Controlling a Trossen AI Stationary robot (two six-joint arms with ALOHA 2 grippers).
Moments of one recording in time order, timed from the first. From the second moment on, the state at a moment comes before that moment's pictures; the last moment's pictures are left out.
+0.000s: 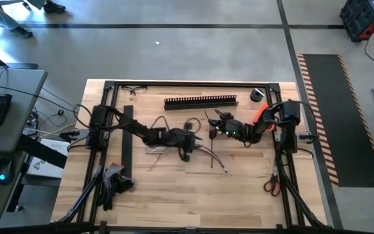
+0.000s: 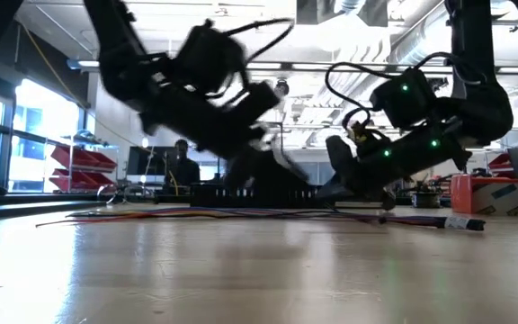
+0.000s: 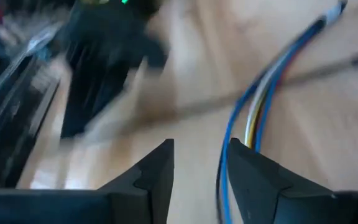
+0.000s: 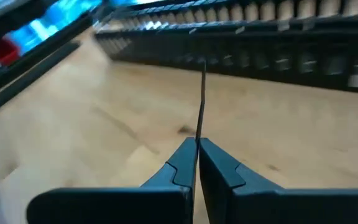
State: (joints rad) left arm -0.01 1.98 0.83 0.67 -0.15 0.34; right arm -0.15 1.95 0.39 1.14 0.47 0.62
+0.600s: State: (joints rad) left arm -0.01 1.87 0.60 0.95 -0.14 0.16; right arm -0.13 2.00 0.51 1.07 0.36 0.56
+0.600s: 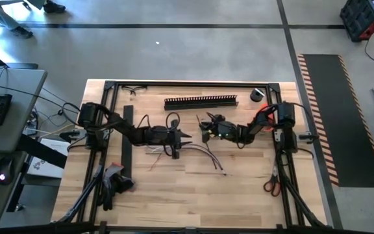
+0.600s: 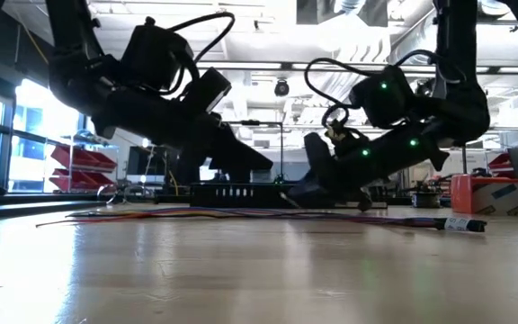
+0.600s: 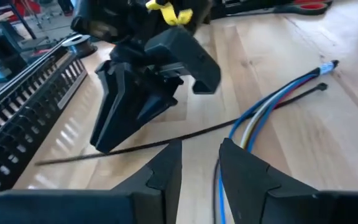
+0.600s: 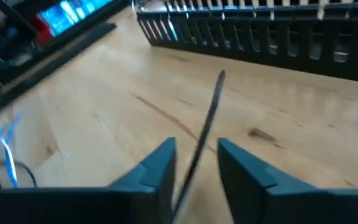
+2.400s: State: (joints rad) left arm -0.02 1.87 0.60 0.93 -0.19 0.08; right arm 0.22 1.60 0.65 -0.12 0.21 -0.04
